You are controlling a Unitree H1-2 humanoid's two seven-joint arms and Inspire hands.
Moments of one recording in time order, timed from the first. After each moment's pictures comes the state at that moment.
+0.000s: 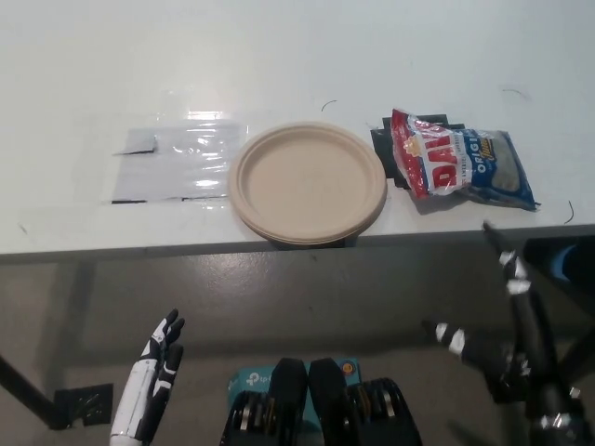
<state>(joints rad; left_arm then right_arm) 0.07 0.11 -0.04 0.07 0.21 -0.21 0.00 -0.09 -0.11 0.06 -0.02 -0.40 -0.32 -0.14</state>
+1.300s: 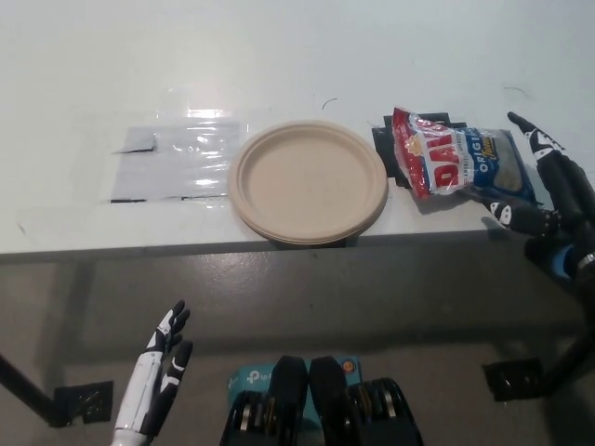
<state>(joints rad) 0.05 0.10 -0.05 0.05 0.26 -0.21 0.00 -0.53 -0.36 0.10 0.35 -0.46 -0.07 -0.01</state>
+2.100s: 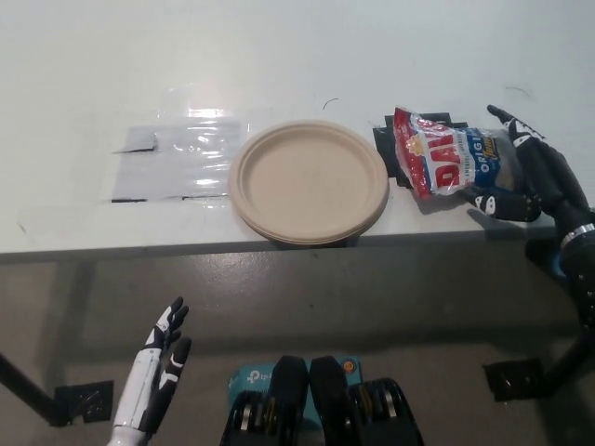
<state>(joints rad) 0.05 0.10 -0.04 0.05 0.26 -0.21 0.00 -0.62 -0.36 0.16 0.49 -0.47 -0.07 -0.01</state>
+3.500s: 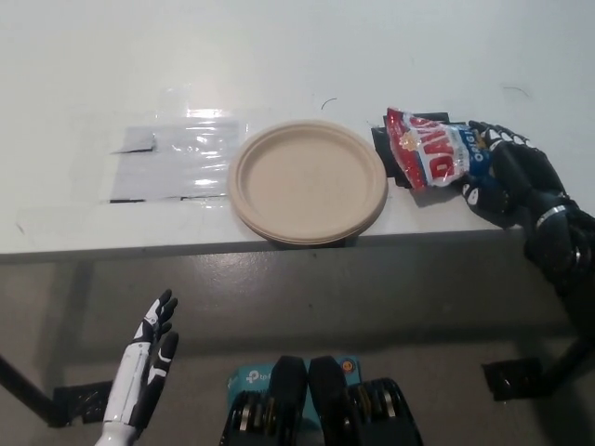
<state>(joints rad) 0.04 0.10 -0.01 0.05 0.24 -0.24 0.00 -0.86 -0.33 0.37 1.02 -0.62 -0.15 -0.19</state>
